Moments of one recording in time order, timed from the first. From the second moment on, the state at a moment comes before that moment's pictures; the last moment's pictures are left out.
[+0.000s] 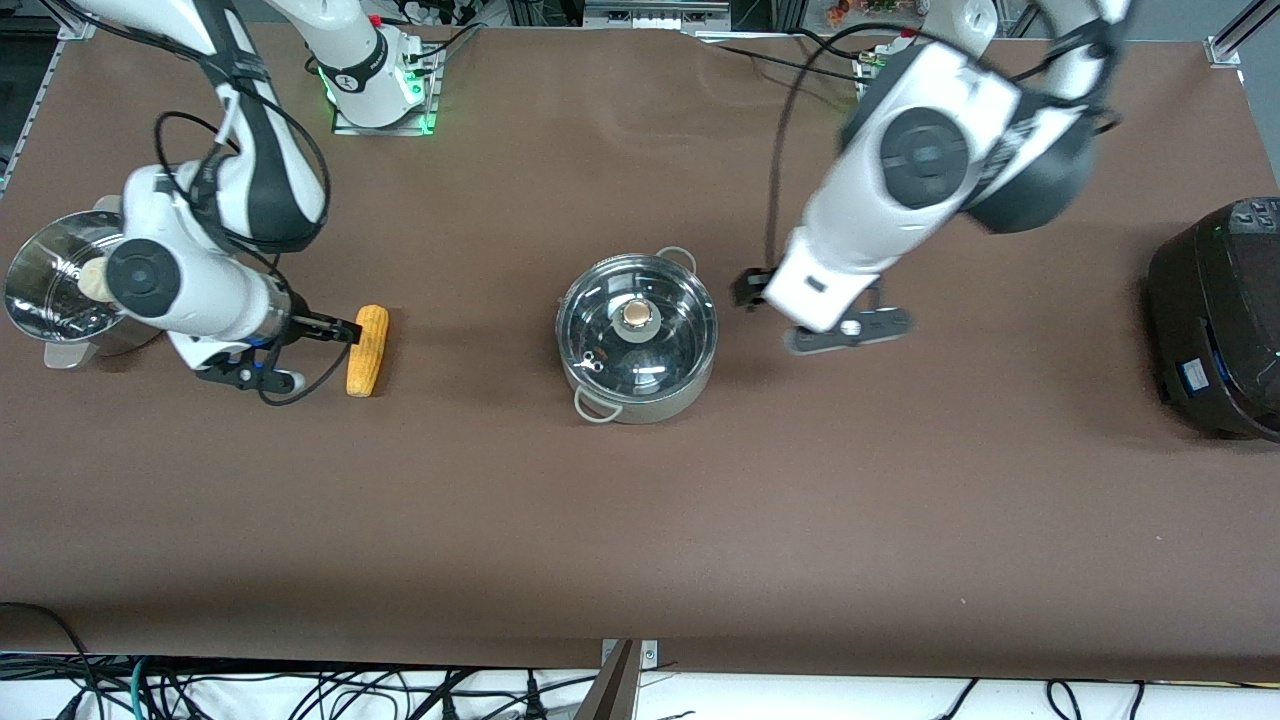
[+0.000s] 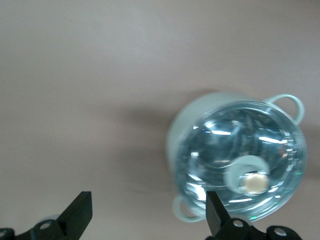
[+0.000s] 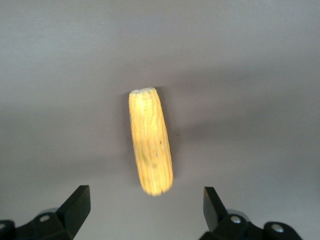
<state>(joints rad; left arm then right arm) -0.40 0.45 -0.21 -1.36 -0.07 1.73 -0.82 0.15 0.28 -0.01 -2.02 -0.03 2.13 0.35</state>
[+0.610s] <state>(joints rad) -0.59 0.69 -0.19 -1.23 -0.03 1.91 -1.01 0.16 0.35 -0.01 -2.23 -0.10 2.47 0.38</state>
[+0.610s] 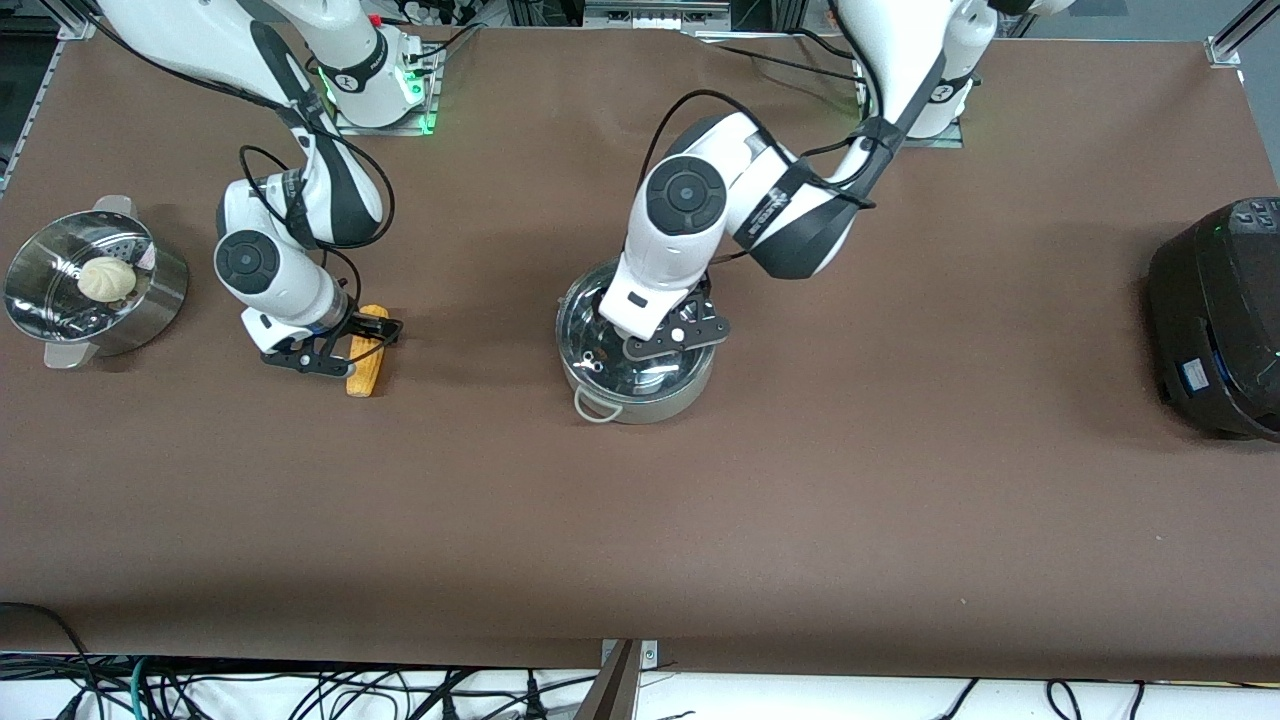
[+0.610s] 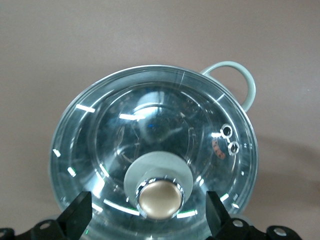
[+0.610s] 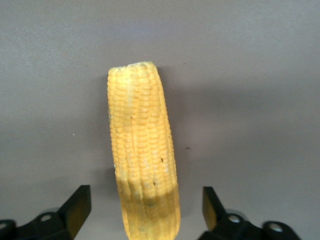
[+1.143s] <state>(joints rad) -0.61 0.73 -0.18 -1.22 -0.02 1.95 -1.02 0.17 0.37 -0.01 -2.23 -0.13 2.49 0.38</state>
